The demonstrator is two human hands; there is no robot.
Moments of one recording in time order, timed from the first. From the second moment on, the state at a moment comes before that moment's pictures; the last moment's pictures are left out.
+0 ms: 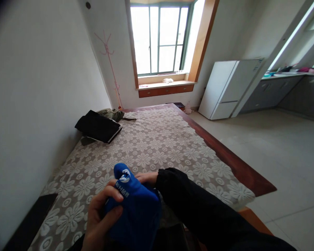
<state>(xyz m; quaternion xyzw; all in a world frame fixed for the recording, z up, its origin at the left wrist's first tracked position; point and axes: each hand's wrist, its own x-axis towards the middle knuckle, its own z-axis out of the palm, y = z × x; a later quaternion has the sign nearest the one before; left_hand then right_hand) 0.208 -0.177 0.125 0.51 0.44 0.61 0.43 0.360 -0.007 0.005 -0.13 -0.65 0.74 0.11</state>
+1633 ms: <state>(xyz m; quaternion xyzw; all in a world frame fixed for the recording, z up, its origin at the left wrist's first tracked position) 0.474 0.125 0.007 0.45 0.46 0.47 0.61 0.707 0.146 0.015 -0.63 -0.70 0.25 0.24</state>
